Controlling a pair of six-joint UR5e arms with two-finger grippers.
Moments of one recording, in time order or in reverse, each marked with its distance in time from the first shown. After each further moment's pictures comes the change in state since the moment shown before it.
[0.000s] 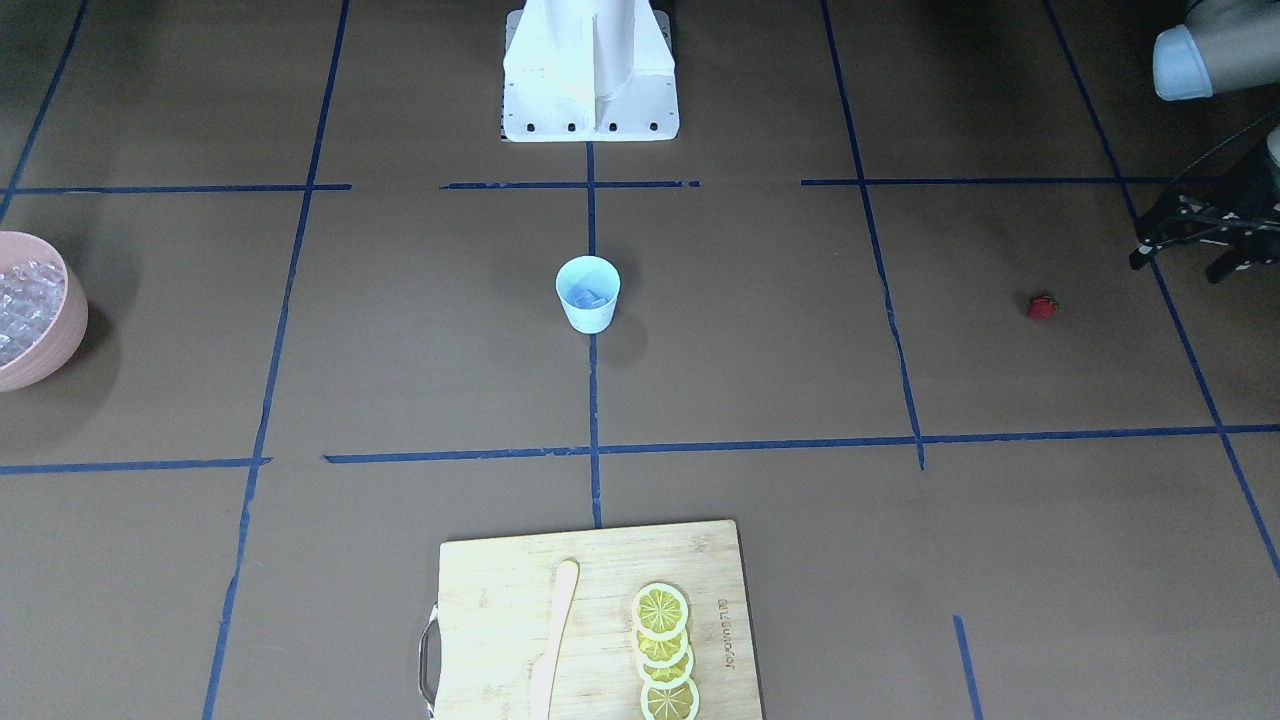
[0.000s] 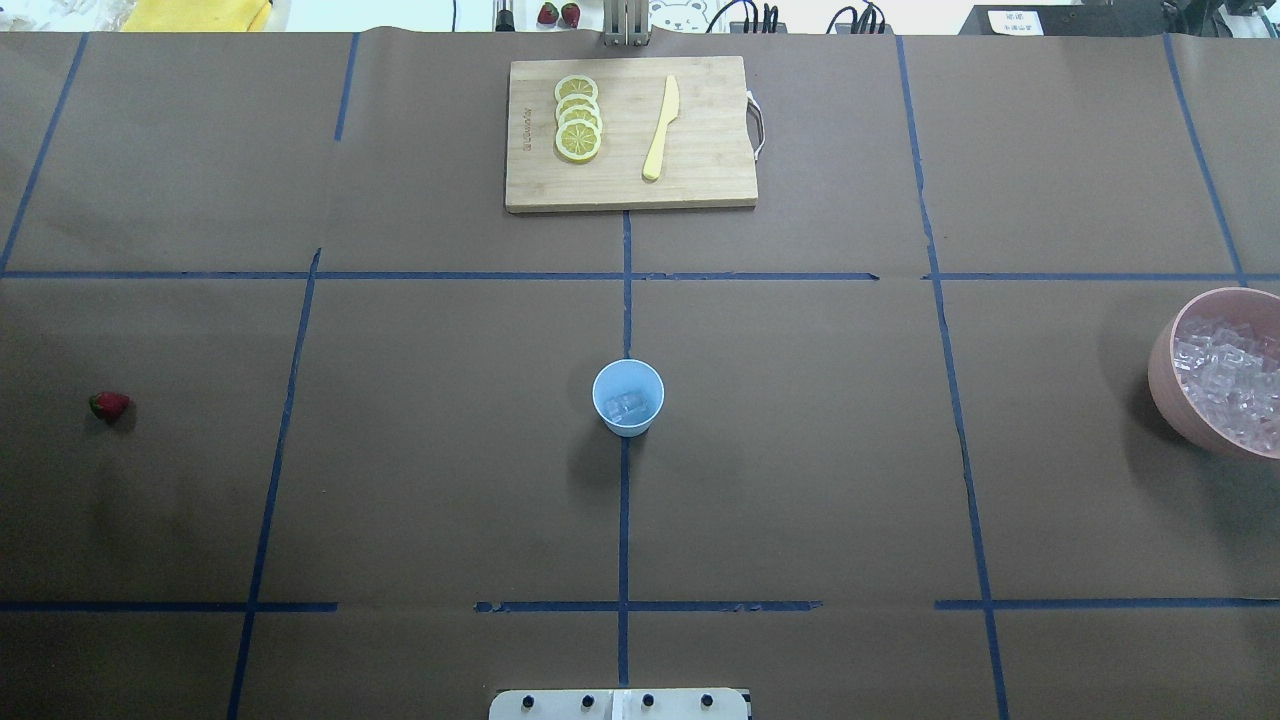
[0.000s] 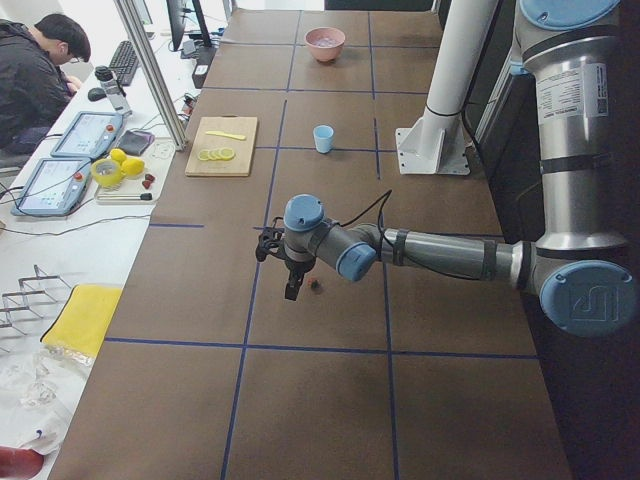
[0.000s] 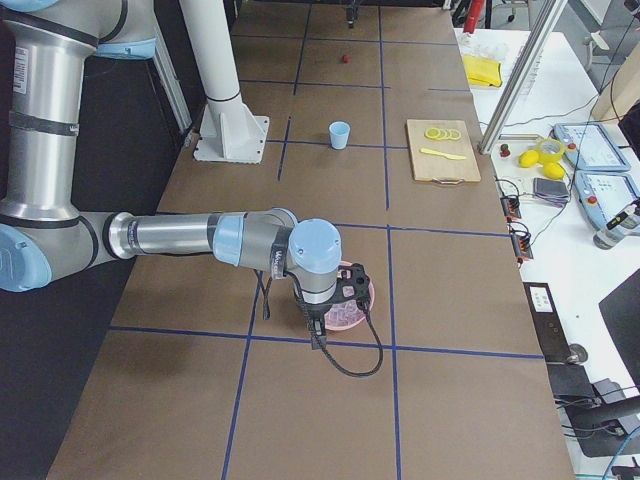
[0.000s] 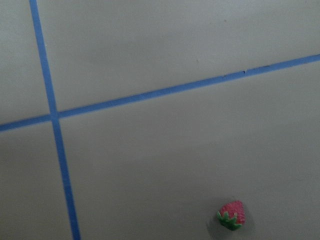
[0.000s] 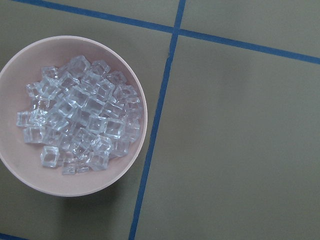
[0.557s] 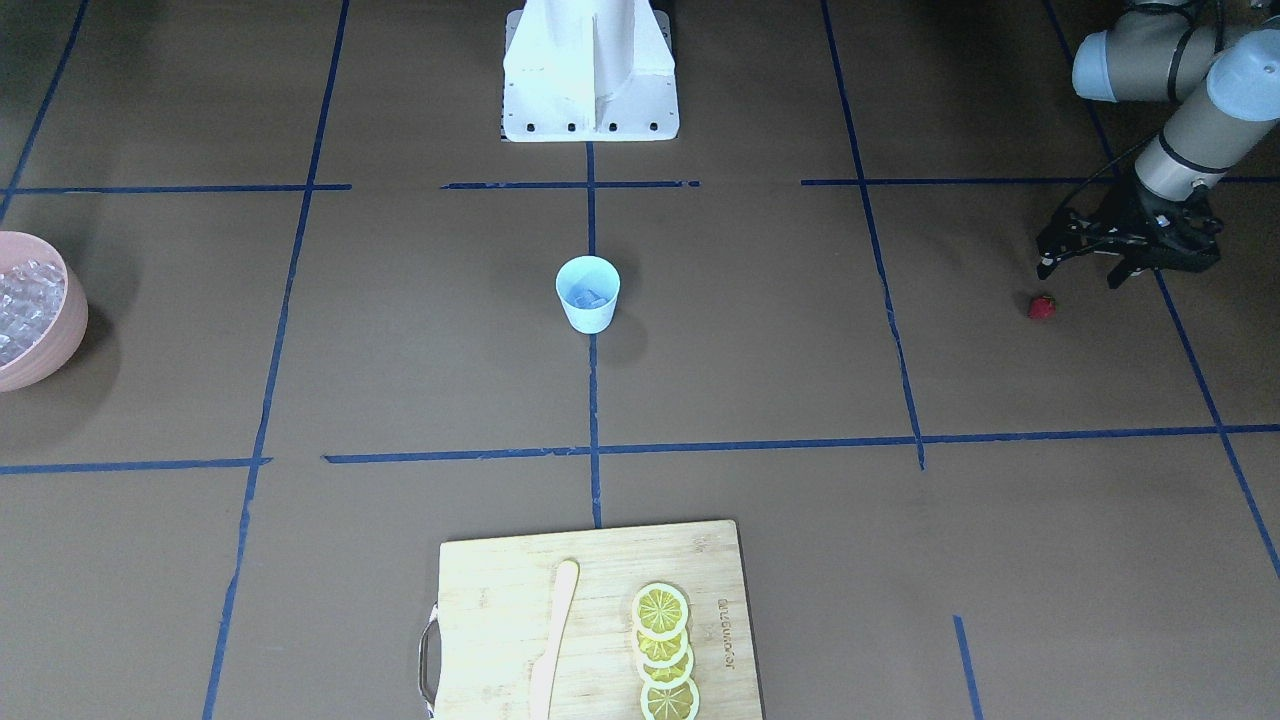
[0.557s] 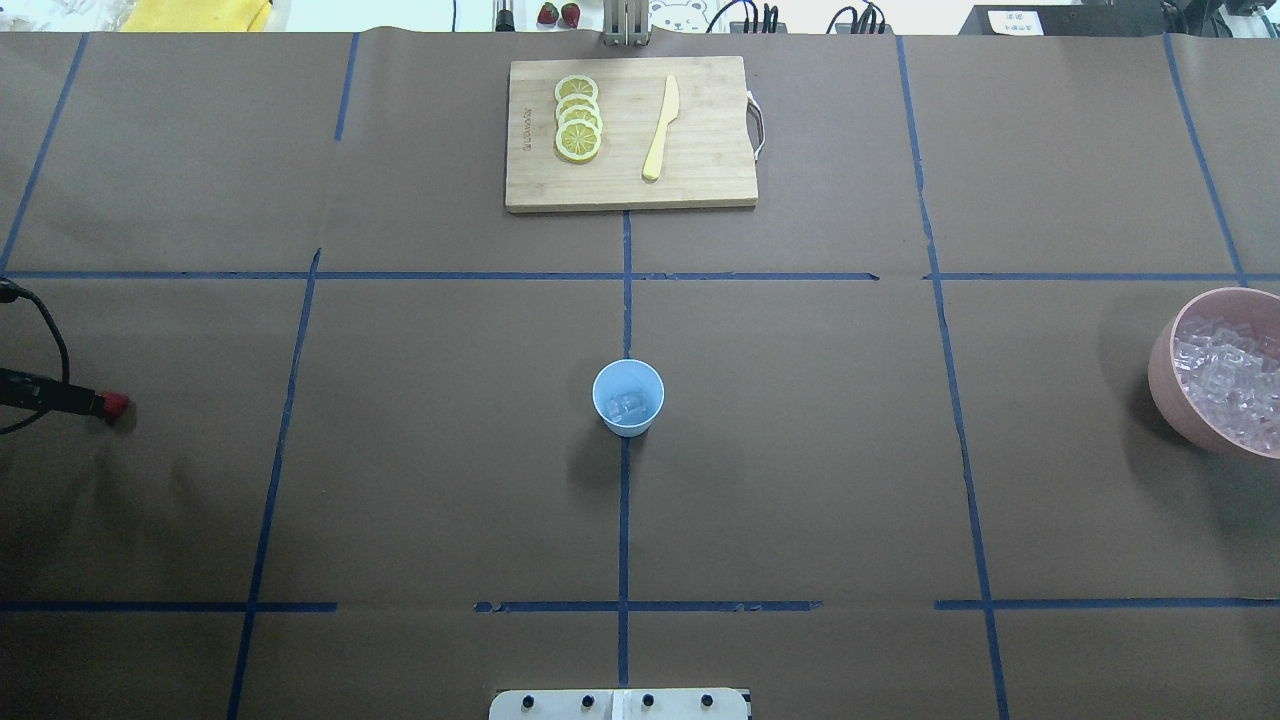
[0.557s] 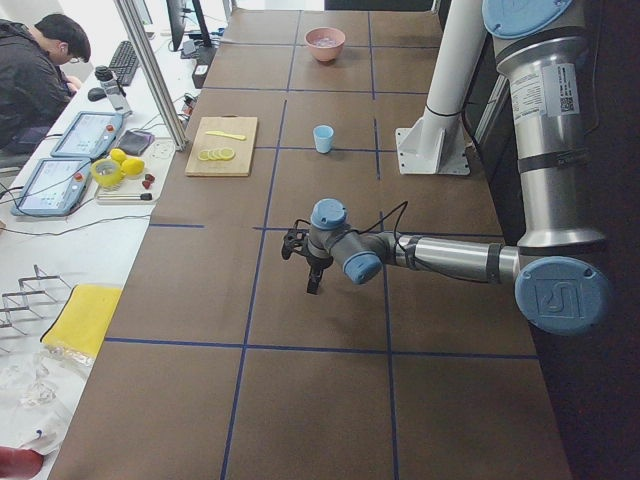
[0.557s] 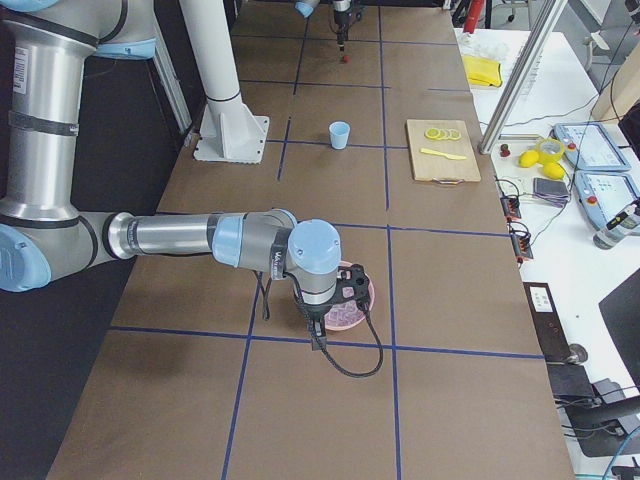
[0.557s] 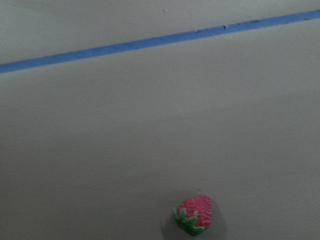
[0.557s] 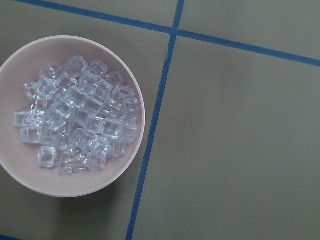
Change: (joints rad) left arm 0.248 0.022 0.053 -0.209 0.163 -0.266; right arm 0.000 -0.004 -0.005 0.020 -0.005 0.000
